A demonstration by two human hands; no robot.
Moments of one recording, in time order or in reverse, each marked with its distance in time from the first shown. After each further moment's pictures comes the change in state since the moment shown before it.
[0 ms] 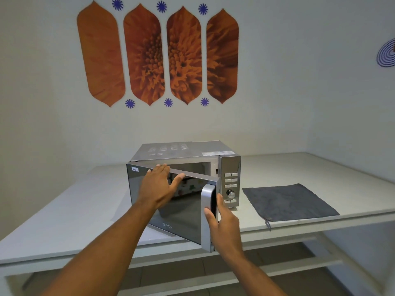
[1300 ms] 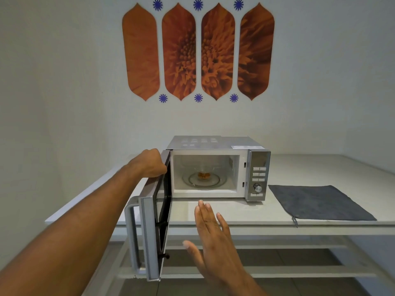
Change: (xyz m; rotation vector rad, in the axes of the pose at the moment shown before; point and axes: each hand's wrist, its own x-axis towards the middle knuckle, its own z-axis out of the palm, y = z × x) left_hand -0.037 -0.048 -0.147 0.110 -0.278 -0.352; right_hand -0.108 -0.065 0.033 -0.525 -0.421 -0.525
